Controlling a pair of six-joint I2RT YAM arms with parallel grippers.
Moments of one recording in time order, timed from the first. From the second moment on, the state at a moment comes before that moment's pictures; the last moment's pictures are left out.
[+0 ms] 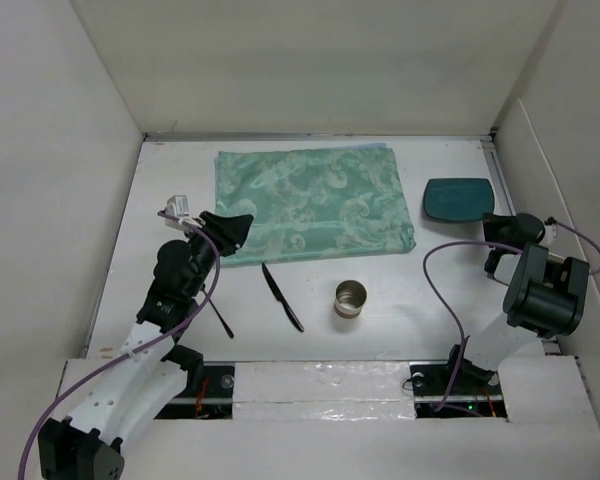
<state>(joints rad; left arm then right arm) -0.37 0.66 0.47 0.19 0.00 -0.85 -0.46 1.64 0.61 0.68 -0.07 1.05</state>
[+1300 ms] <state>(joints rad) -0.37 0.78 0.83 -0.20 0.05 -0.56 -0.20 1.63 0.49 1.16 -0.29 1.34</state>
